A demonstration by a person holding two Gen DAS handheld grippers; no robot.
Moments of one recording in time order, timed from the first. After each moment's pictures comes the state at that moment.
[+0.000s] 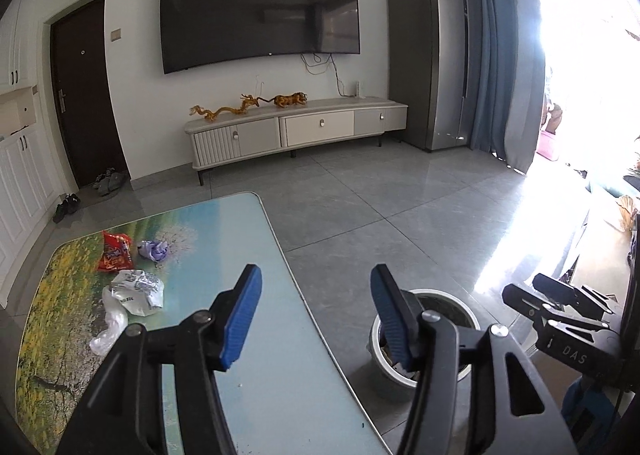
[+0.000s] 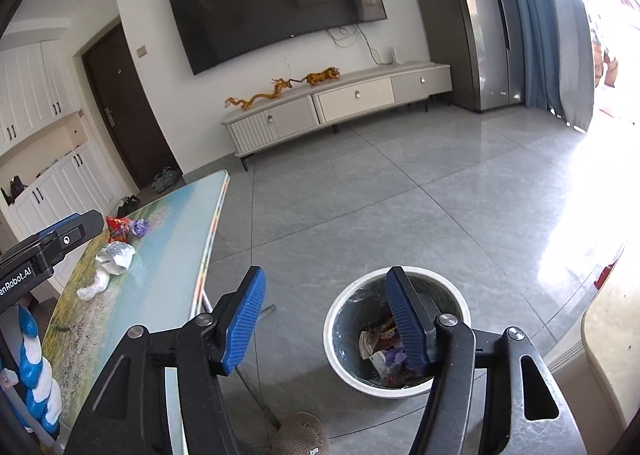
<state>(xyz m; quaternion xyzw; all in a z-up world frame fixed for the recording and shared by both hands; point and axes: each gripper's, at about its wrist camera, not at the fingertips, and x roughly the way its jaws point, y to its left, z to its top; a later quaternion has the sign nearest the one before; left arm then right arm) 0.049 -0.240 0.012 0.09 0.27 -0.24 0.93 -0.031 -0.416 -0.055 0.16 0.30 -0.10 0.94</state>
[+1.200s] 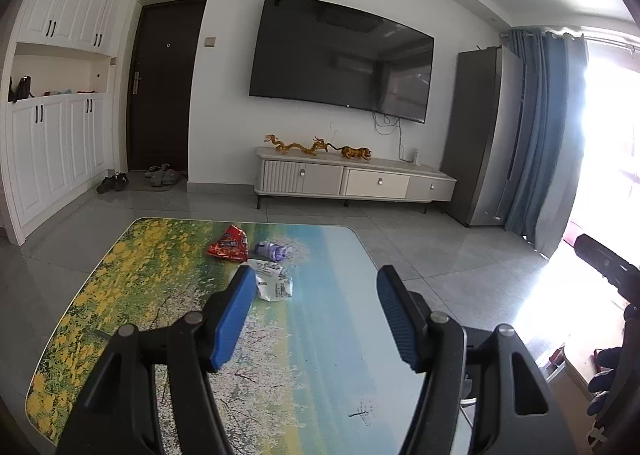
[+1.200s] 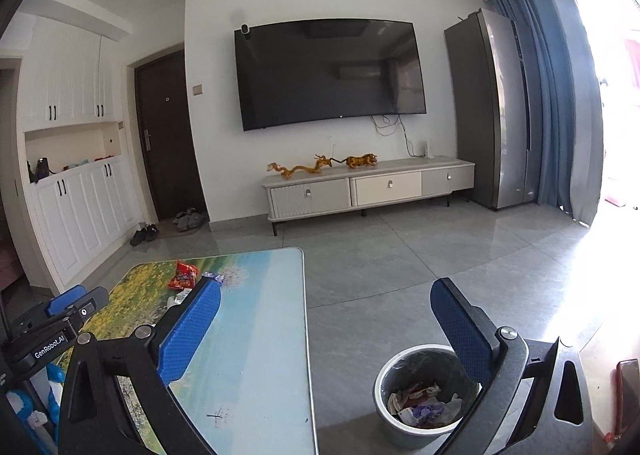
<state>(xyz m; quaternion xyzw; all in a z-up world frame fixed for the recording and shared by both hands) 0.005 -0.044 0.039 -0.03 0.20 -0.16 0.97 -0.068 -0.279 0.055 0.07 0.17 -0.08 0.98</state>
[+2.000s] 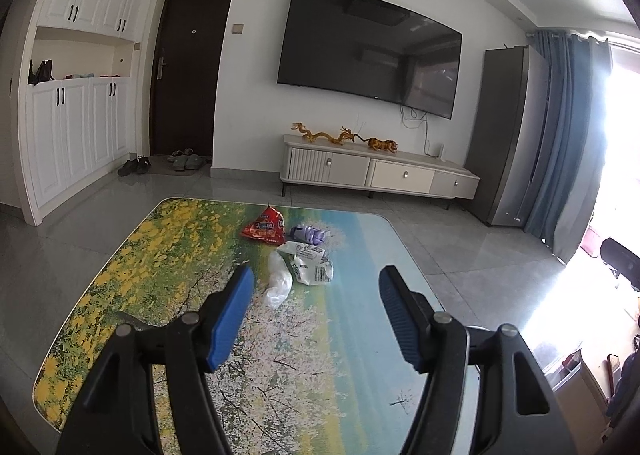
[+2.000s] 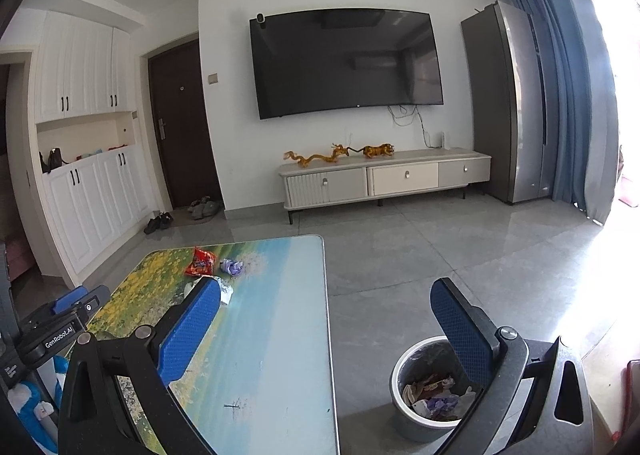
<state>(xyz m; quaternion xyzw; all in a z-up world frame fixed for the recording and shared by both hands) 0.018 -0.011 0.017 -0.04 0.22 -0.12 0.97 -0.058 -0.268 0.043 0.07 0.19 -0.06 0.98</state>
